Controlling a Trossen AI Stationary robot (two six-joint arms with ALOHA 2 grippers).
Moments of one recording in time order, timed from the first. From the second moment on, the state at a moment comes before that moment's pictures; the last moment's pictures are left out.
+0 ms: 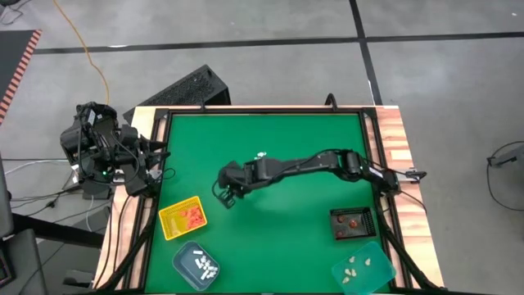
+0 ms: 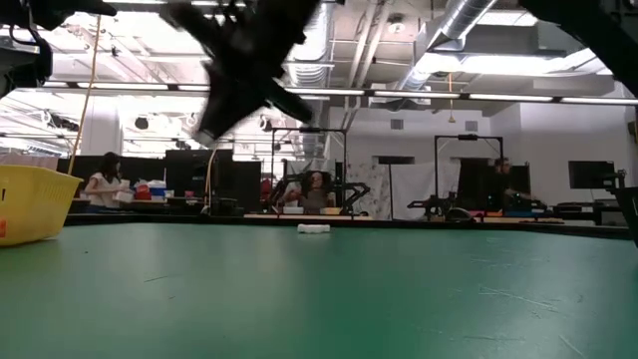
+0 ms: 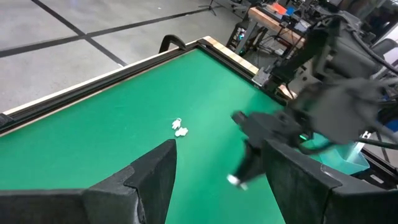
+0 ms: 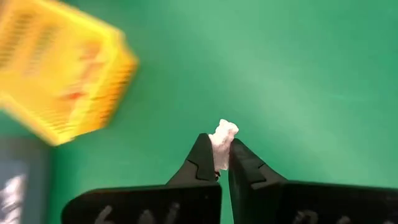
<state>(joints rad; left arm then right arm) -1.10 0.61 1.11 -1.57 -1.18 -1.53 0.10 2.27 2.17 -0.85 0.13 0.78</state>
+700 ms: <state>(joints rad) -1.10 0.61 1.11 -1.57 -1.18 -1.53 0.39 2.28 2.17 -0.35 0.10 0.11</state>
